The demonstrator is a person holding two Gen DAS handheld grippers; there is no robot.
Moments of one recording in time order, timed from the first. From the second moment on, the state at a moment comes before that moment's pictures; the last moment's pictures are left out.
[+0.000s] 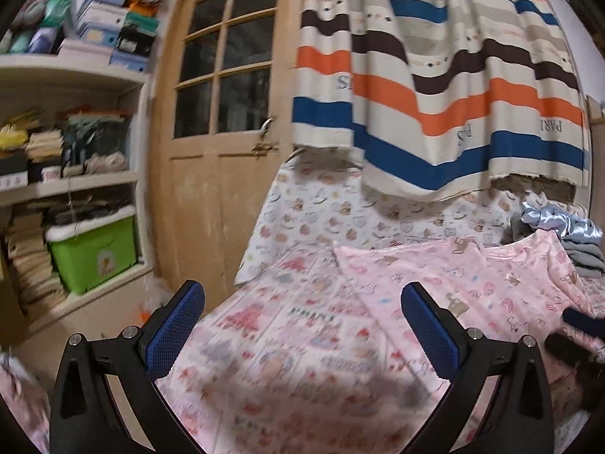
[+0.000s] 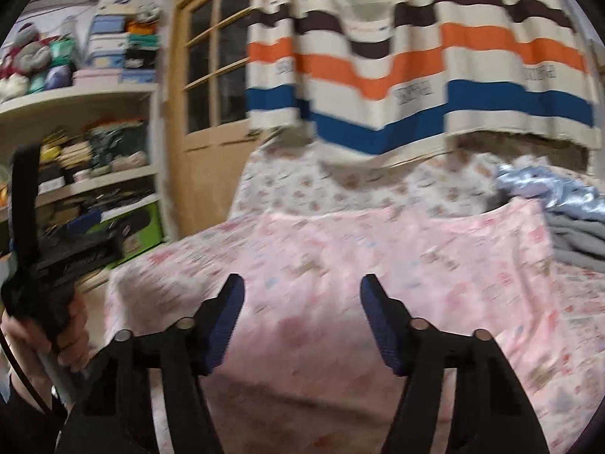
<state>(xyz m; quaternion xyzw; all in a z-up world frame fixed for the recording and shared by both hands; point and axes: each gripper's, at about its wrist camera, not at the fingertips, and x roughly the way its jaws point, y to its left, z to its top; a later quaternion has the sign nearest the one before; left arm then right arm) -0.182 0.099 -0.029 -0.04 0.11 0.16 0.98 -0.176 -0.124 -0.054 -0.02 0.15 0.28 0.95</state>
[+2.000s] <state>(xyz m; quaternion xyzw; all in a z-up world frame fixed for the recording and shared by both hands) 0.106 0.166 -0.028 -0.18 0.38 0.02 0.91 -0.158 -0.121 -0.059 -0.02 0.16 0.31 0.94</state>
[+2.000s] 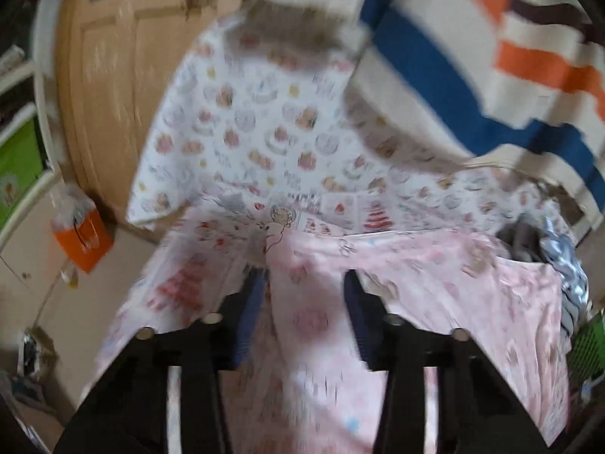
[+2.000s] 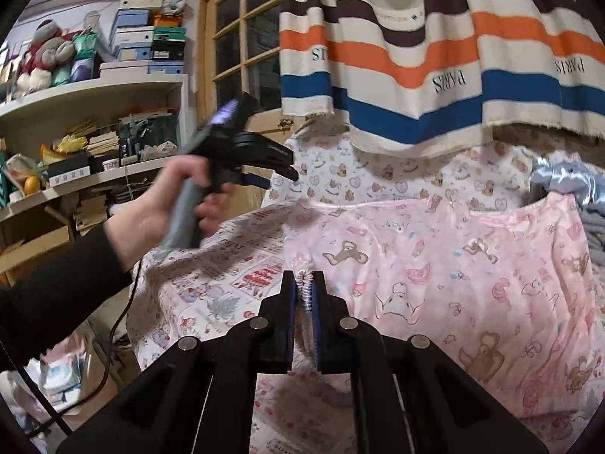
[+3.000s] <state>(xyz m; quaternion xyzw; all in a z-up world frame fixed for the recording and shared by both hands) 0.199 0.096 0.048 -0.10 0.35 0.04 0.93 -0.146 -0.176 -0.045 0.06 0.13 0.29 0.94</state>
